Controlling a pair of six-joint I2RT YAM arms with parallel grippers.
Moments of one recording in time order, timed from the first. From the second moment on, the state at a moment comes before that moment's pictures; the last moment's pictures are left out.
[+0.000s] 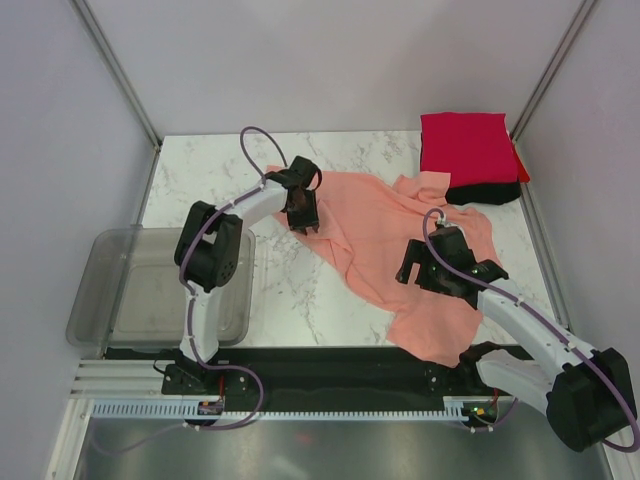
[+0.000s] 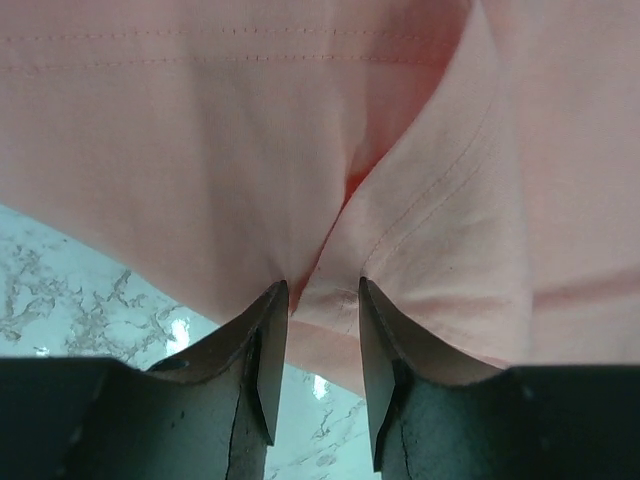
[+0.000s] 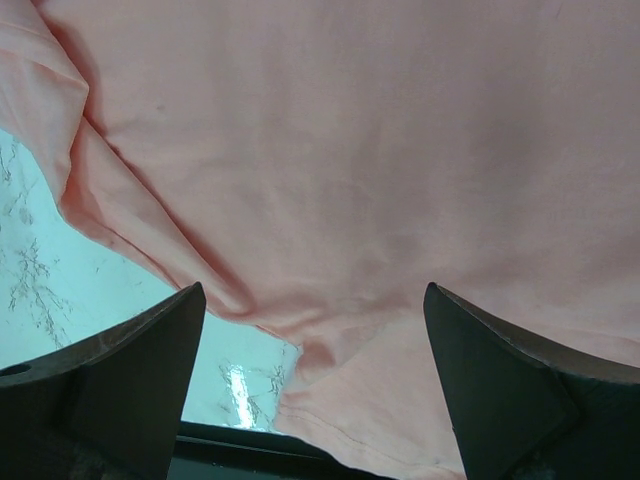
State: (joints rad) left arm -0.49 2.11 1.60 -0.65 0.01 -0.57; right arm 0.40 1.02 0.62 -0.53 0.04 0.64
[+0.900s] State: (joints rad) left arm -0.47 1.80 1.44 -0.66 0.06 -0.58; right arm 0.40 1.03 0.60 -0.54 0.08 0.64
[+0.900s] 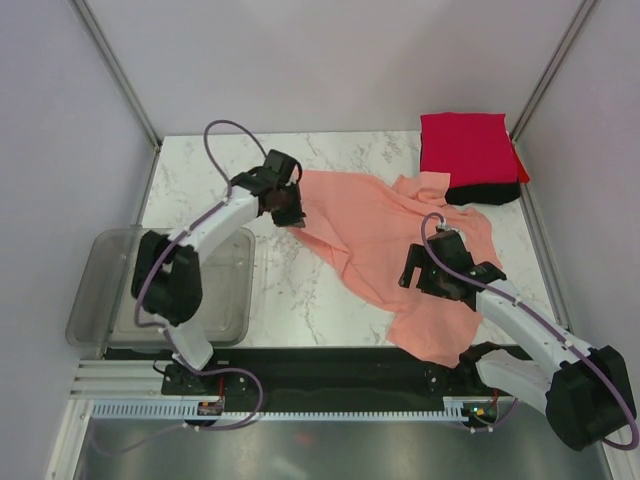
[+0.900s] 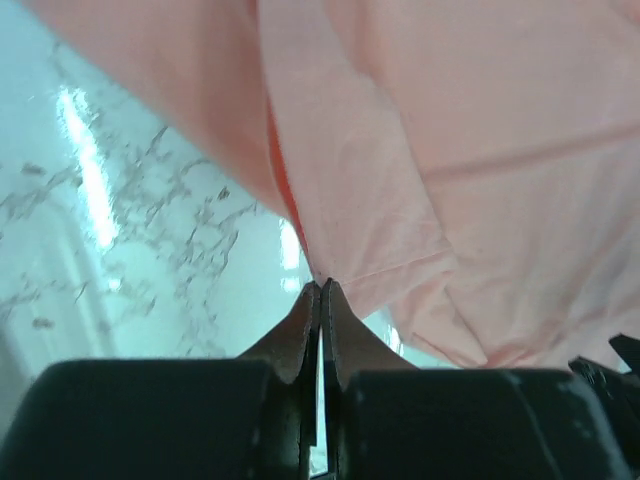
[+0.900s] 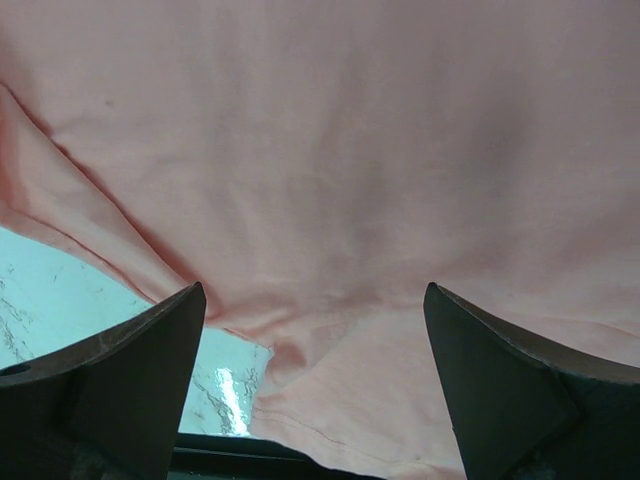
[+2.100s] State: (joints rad) left arm -0.43 1.01 0.85 -0.95 0.05 -0.58; right arm 0.35 1.47 0.85 -0.55 0.17 0.61
